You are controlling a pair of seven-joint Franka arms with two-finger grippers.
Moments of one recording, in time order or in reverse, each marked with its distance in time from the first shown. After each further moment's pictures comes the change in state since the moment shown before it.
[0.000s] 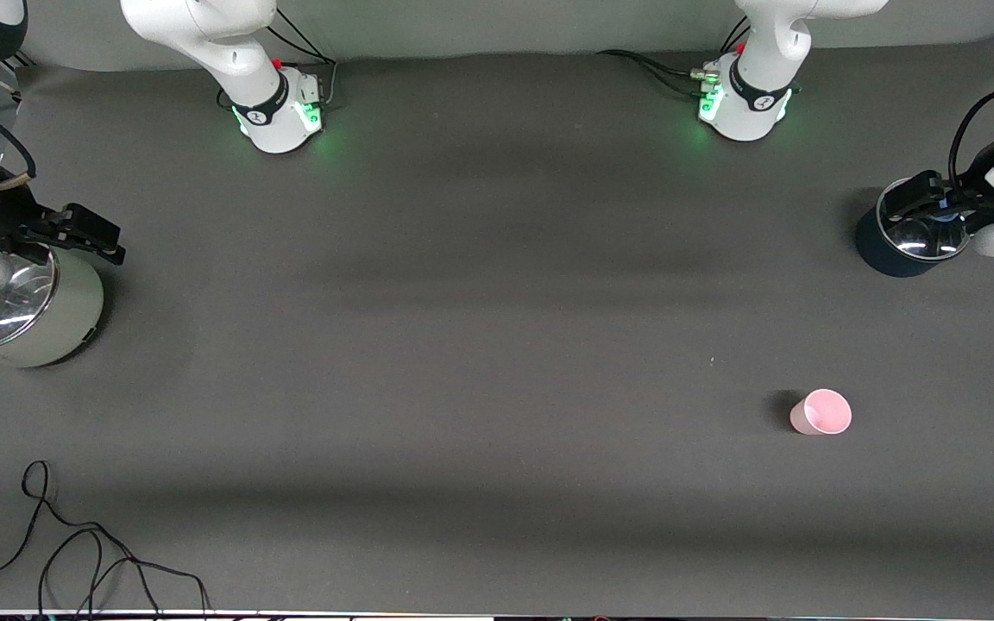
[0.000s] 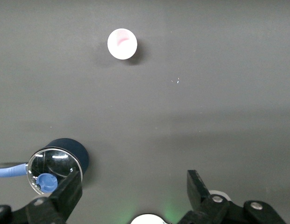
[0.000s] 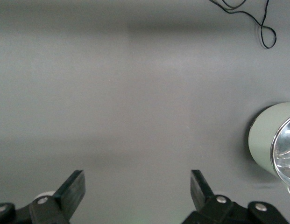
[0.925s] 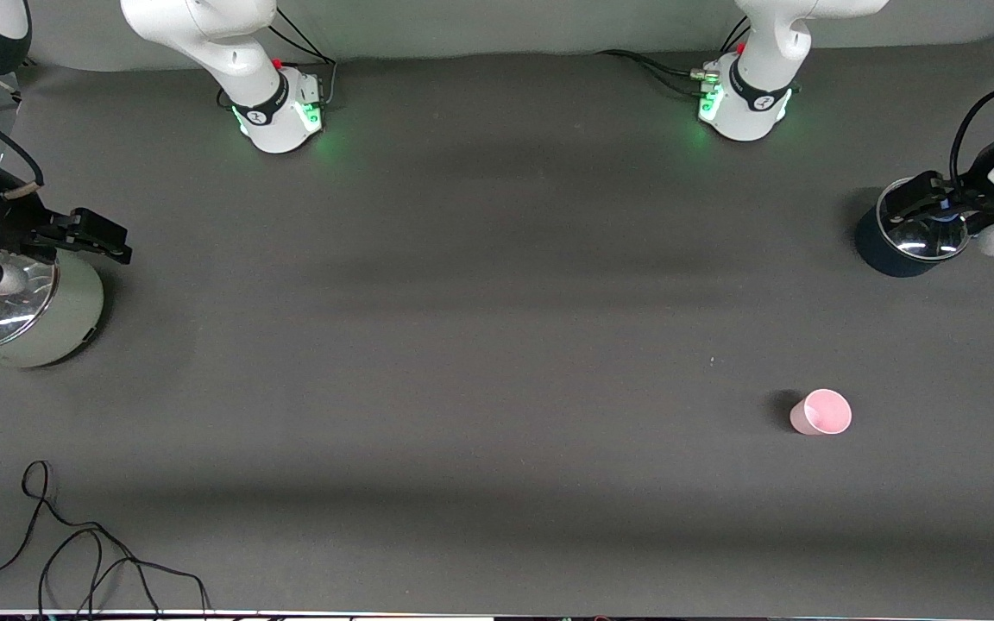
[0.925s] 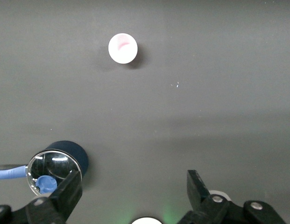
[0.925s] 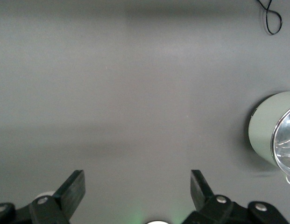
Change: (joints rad) left arm -0.002 0.001 0.001 0.011 0.000 0.013 -0.004; right arm 0.000 0.022 0.001 0.012 0.000 -0.065 0.000
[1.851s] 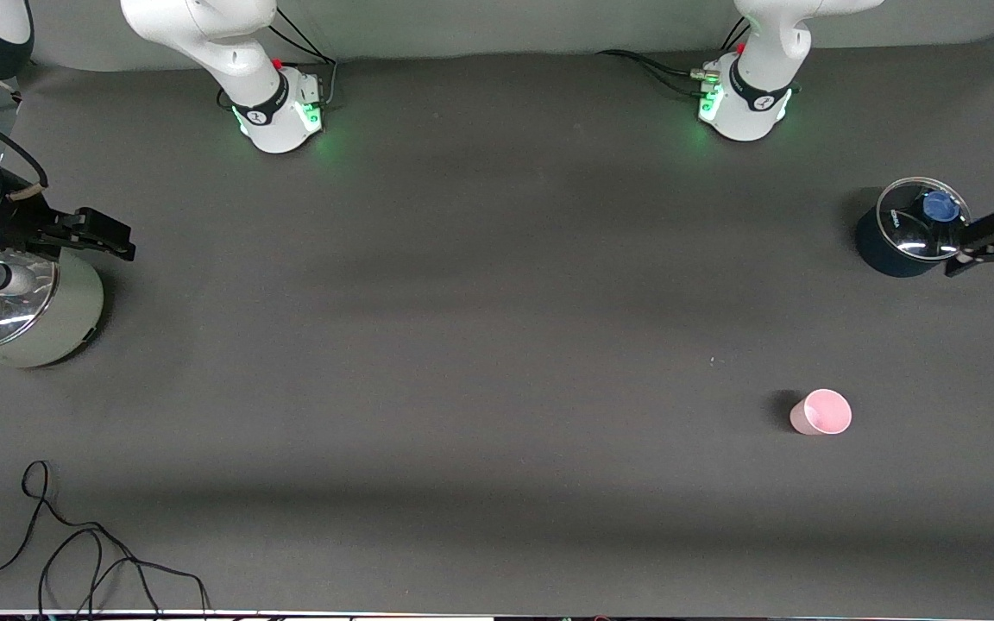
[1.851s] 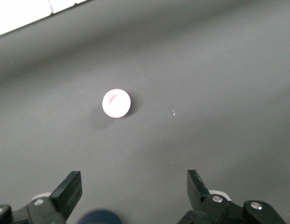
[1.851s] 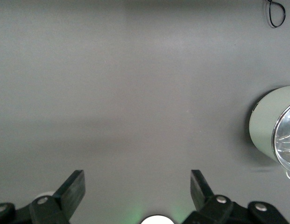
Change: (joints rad) left arm 0.200 0.169 0.015 0.148 -0.239 0.105 0.650; right arm 0.000 0.007 0.000 0.000 0.002 -0.016 0.000
